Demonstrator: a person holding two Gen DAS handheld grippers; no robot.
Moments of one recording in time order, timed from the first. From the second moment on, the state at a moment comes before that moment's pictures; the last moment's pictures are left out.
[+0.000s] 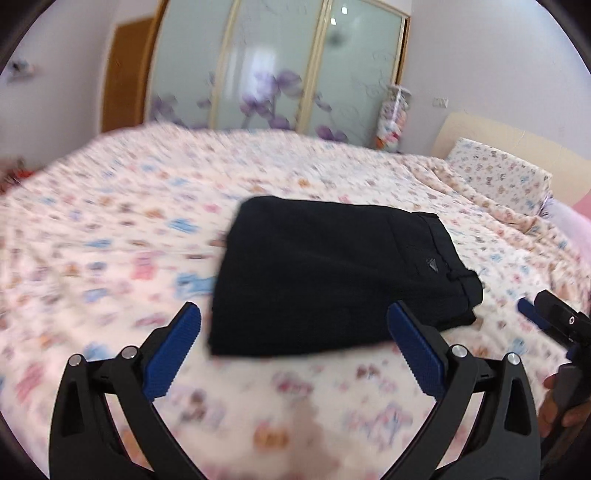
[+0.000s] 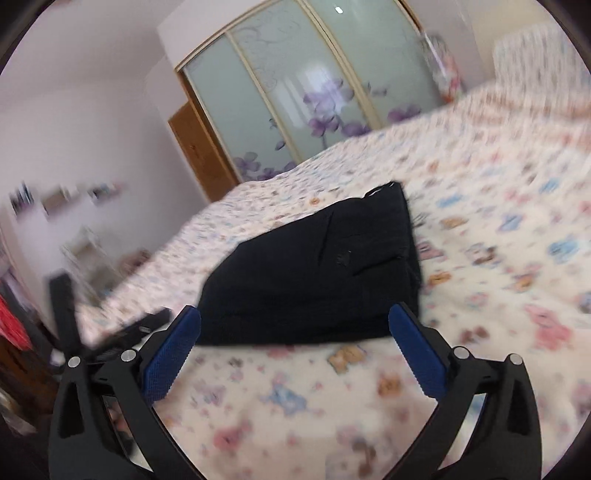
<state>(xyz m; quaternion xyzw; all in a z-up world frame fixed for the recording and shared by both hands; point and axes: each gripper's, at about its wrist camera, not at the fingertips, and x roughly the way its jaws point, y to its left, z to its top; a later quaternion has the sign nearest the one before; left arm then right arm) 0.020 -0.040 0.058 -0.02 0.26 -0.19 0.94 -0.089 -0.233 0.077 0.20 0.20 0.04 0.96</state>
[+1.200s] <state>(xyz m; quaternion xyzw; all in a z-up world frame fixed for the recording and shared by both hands) -0.045 -0.055 0.020 0.06 0.25 -0.11 0.96 -0.122 -0.143 0.038 0.01 0.20 -0.14 0.97</state>
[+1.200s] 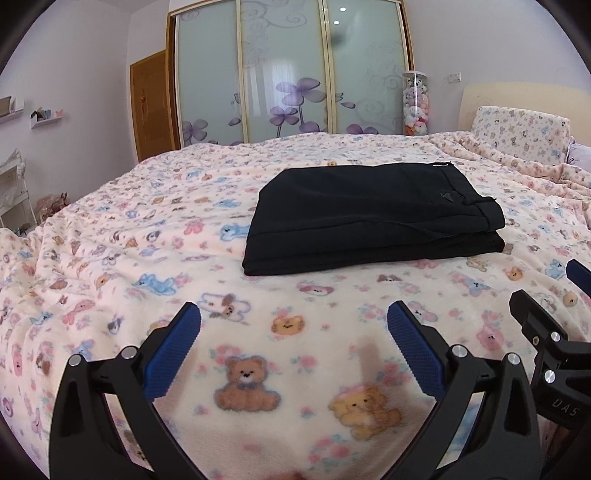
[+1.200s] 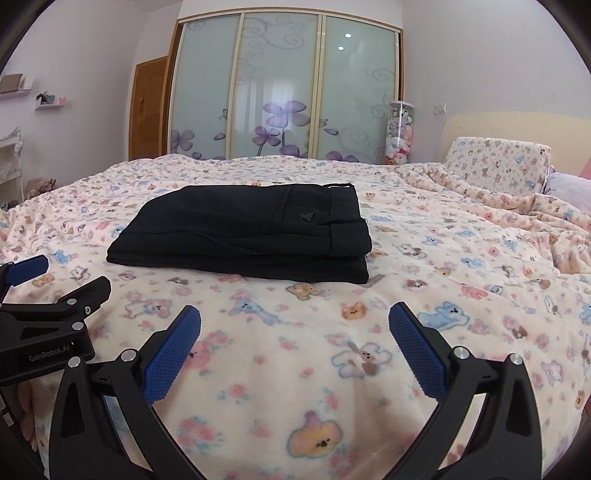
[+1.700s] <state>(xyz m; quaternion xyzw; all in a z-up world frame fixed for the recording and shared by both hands) -0.050 -0.069 0.018 0.09 0.25 -0.14 0.95 -0.122 -0.154 0.037 0.03 0.20 -0.16 0.97</state>
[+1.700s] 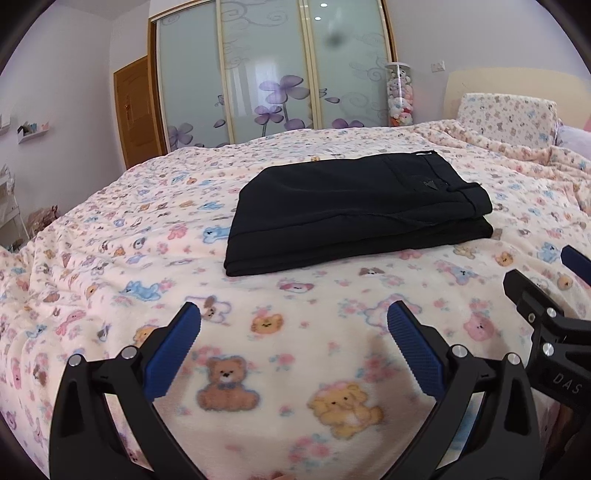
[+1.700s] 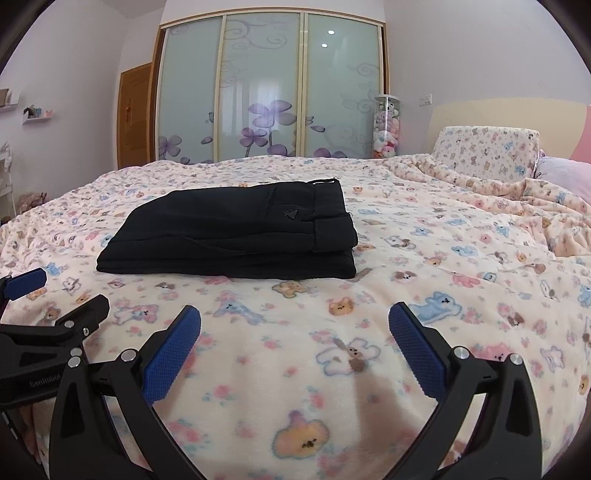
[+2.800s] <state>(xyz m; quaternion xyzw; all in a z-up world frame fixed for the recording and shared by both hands) -0.049 -0.074 0.016 0.11 0.26 -0.14 0.95 -0.118 -0.156 0.032 0.04 0.21 -0.16 0.97</state>
